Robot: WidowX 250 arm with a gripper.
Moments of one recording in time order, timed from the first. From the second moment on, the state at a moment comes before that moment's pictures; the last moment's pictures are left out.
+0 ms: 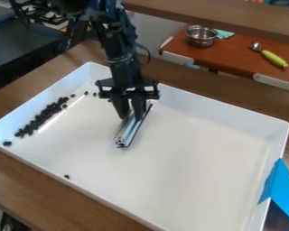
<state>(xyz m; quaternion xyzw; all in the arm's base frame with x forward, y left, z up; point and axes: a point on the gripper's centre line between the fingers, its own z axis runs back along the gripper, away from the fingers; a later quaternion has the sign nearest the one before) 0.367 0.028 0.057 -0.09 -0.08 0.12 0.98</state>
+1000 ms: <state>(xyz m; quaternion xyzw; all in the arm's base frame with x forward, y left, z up) 0.352 0.125 0.061 -0.05 -0.12 0.19 0.97</state>
